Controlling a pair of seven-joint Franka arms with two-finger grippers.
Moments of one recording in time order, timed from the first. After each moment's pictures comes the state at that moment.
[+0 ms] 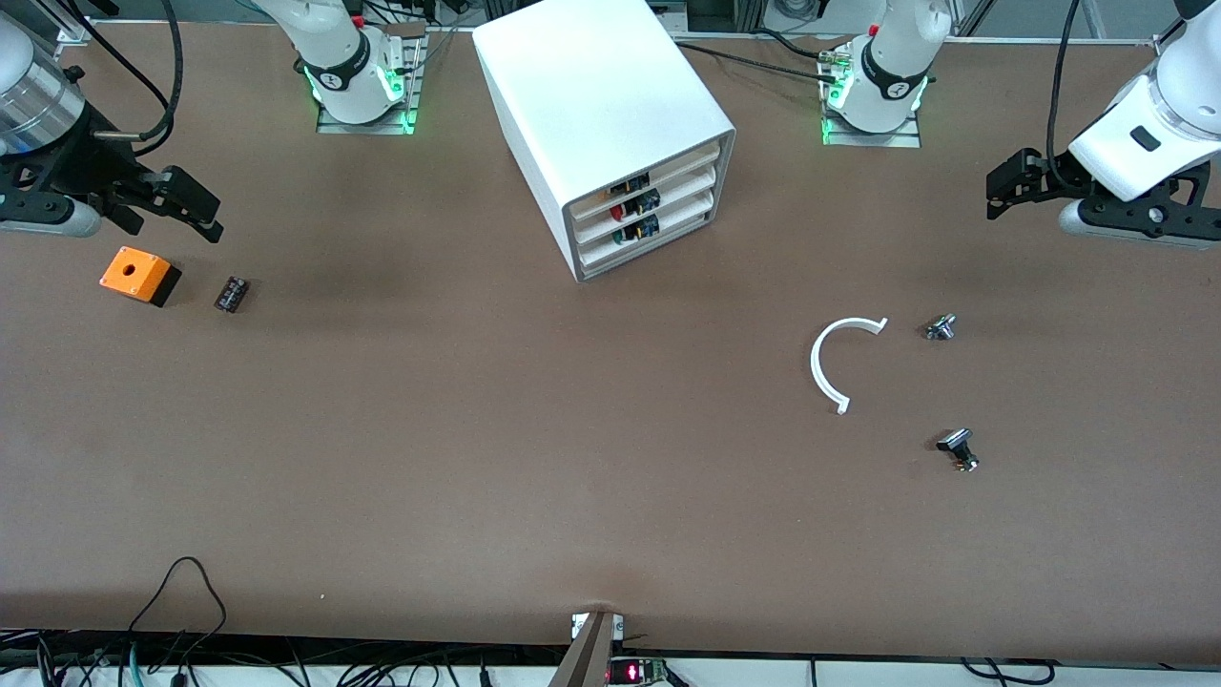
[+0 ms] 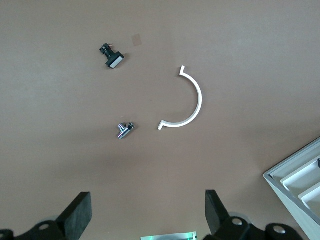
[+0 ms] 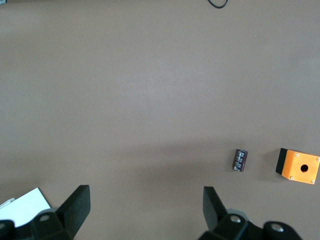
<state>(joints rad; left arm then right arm) -0.07 -0.04 -0.04 -1.65 0.02 1.52 0.03 -0.02 -0.09 0.12 -1.74 0.01 1.74 0.21</state>
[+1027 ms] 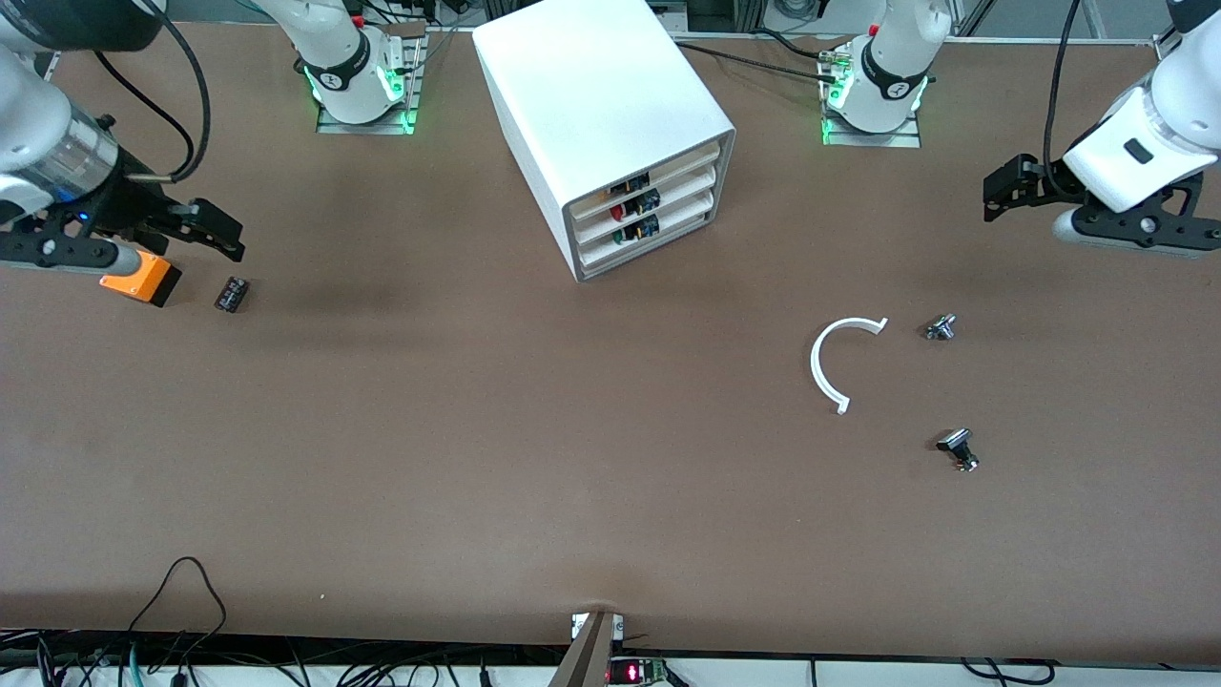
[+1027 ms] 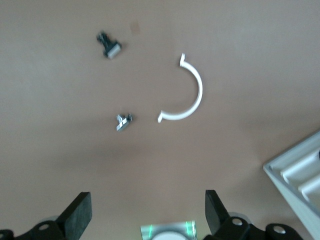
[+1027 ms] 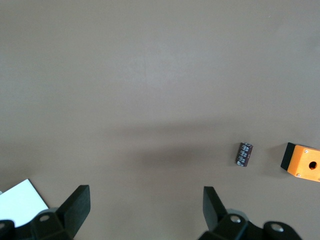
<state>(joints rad) -0.06 0.00 -0.04 -1.62 0.02 1.43 0.03 -0.02 0.00 0.12 -1.74 0.01 1.73 0.19</state>
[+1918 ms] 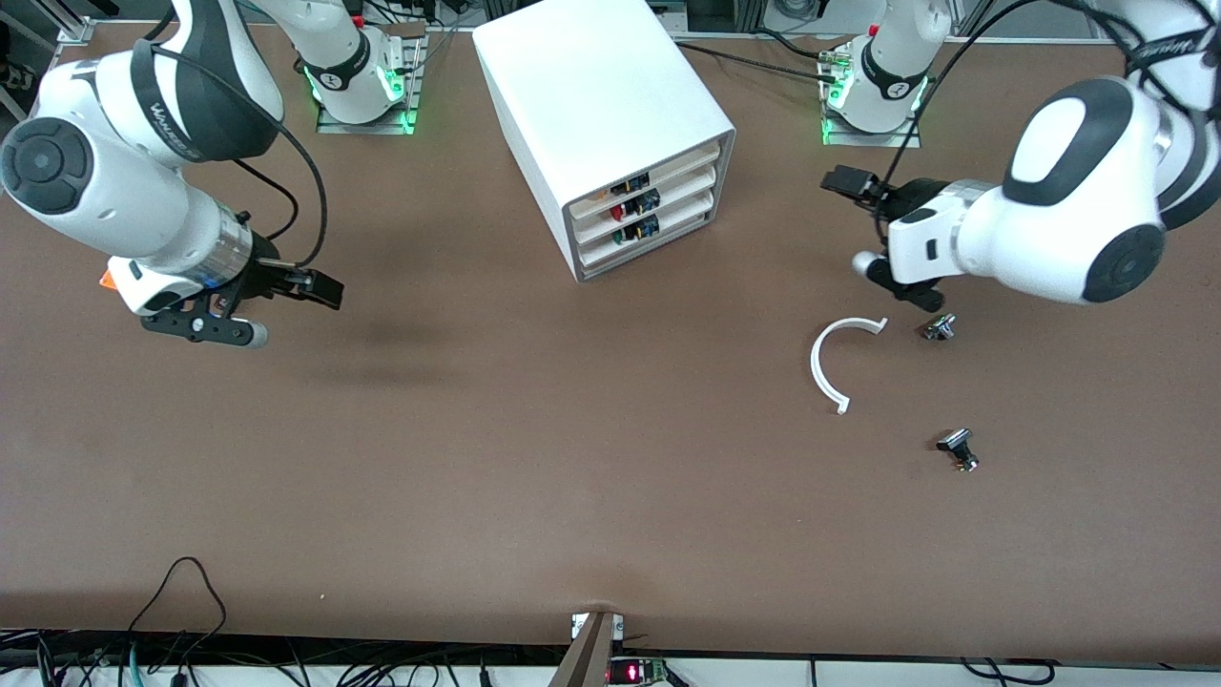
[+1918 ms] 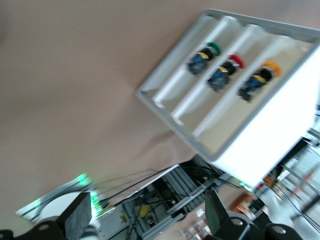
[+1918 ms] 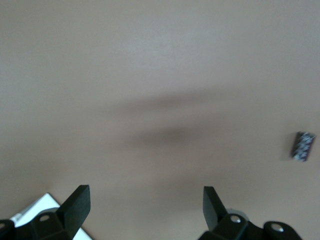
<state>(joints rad) -0.09 0.26 -0.11 -1.62 -0.51 1.25 0.16 0.09 0.18 0.14 -1.74 0.05 1.83 0.41</state>
